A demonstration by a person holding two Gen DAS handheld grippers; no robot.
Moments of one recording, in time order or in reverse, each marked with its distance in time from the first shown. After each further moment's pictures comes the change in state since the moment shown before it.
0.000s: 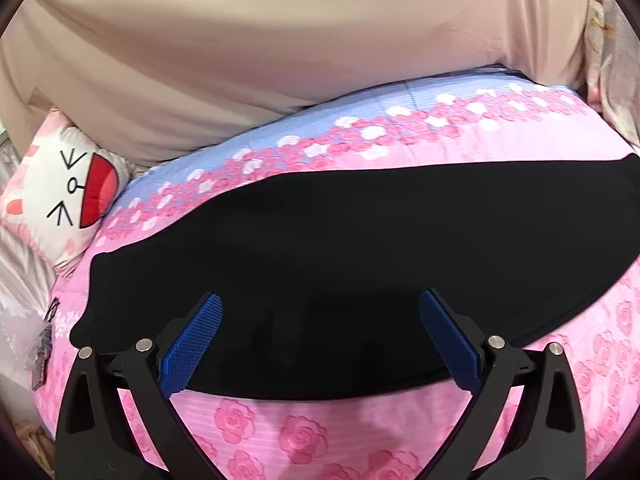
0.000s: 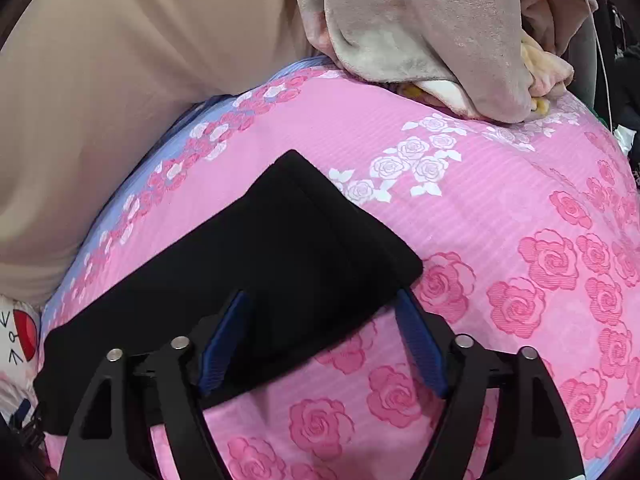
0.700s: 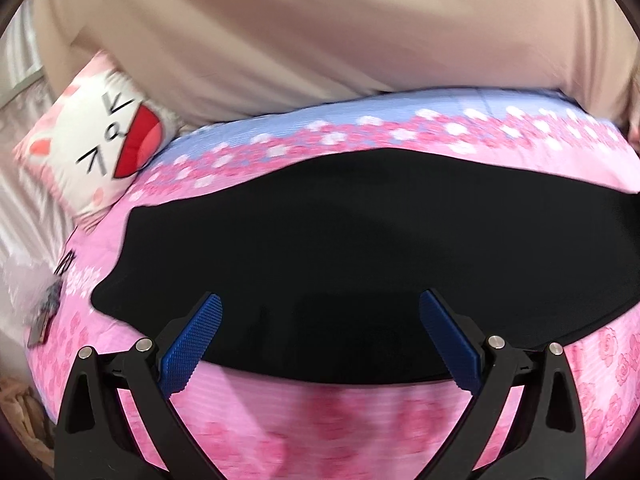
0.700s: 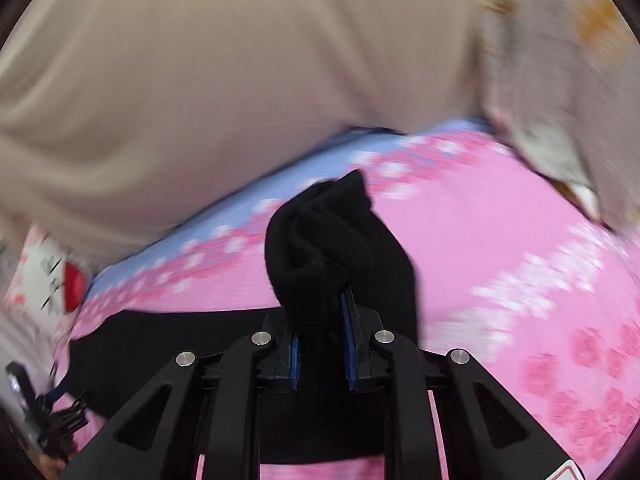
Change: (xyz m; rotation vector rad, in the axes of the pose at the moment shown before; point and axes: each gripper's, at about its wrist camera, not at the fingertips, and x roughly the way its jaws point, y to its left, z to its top) left arm 0.010 0.096 -0.030 -0.168 0.031 0.065; right arm -0.045 0.210 -0.007 -0.348 -0.061 0.307
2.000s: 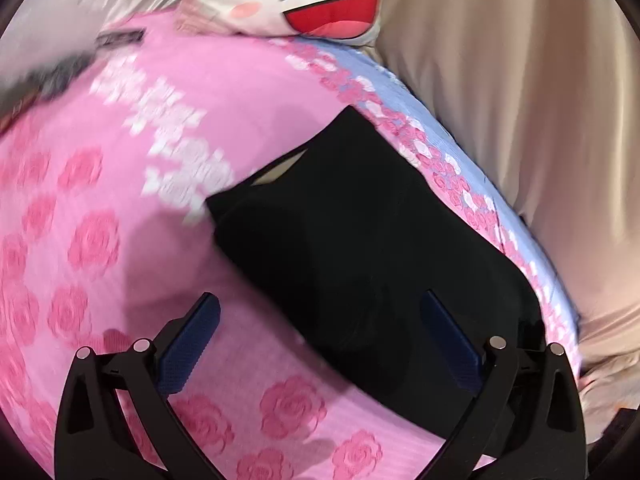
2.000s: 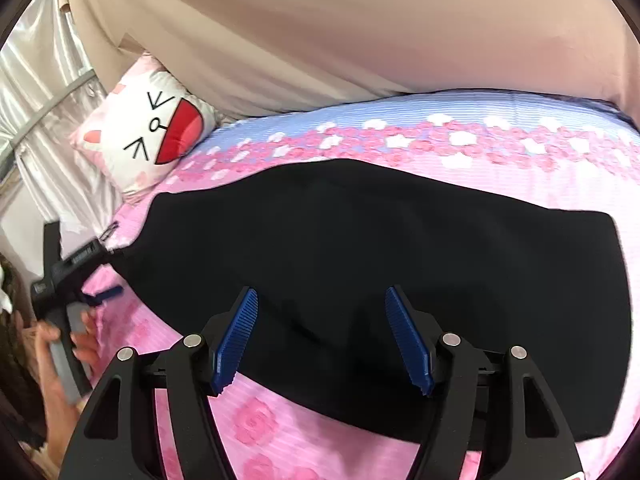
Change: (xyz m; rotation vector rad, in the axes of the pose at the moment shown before) left arm 0.080 0.250 -0.048 -0.747 0.138 -0.191; right arm 0.090 0.221 -0.125 -0.282 0.232 0.210
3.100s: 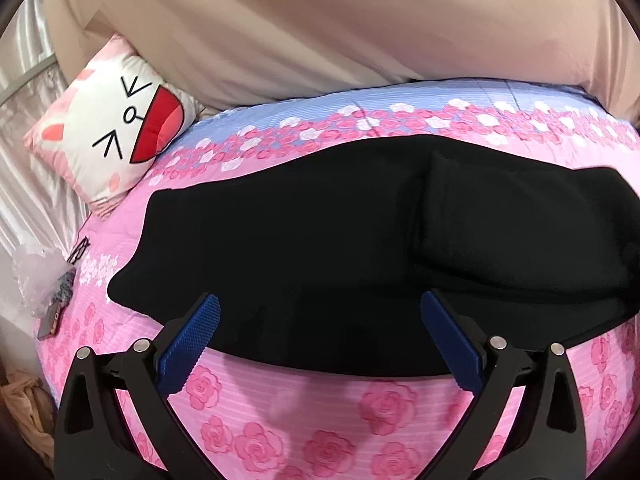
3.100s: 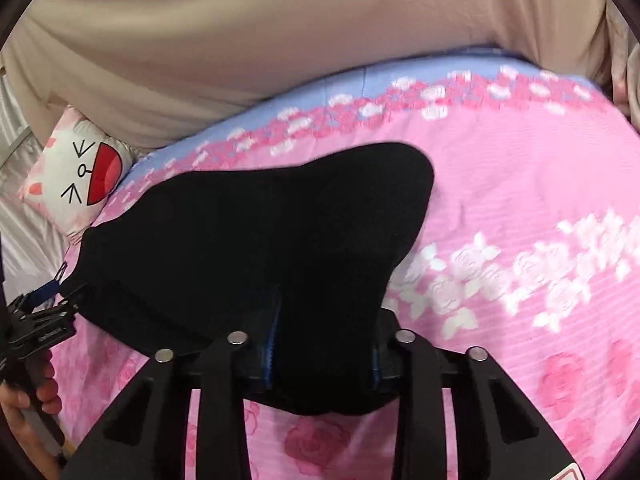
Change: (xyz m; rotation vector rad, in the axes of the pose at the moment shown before) left arm -0.028 -0.211 -0.141 0.755 -0.108 0.240; right arm -0.051 -0.131 -0.034 0.171 -0.046 -0.141
